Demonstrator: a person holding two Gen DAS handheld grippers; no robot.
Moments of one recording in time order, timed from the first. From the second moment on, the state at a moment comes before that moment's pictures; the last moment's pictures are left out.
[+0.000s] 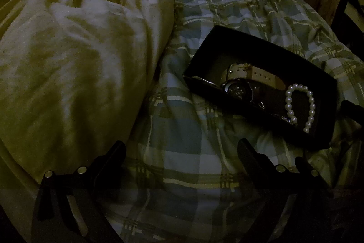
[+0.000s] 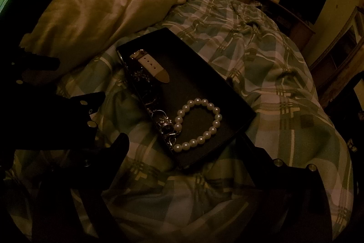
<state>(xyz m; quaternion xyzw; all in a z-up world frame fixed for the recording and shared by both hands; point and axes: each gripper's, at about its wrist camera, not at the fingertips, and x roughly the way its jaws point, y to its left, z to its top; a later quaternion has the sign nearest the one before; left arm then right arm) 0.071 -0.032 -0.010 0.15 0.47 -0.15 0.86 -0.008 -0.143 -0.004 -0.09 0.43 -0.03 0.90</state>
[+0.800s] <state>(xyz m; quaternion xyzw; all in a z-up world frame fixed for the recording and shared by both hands) 0.072 -0.031 -0.010 0.15 0.47 -0.15 0.86 -0.006 -0.138 -0.004 -0.09 0.43 -0.03 0.90</state>
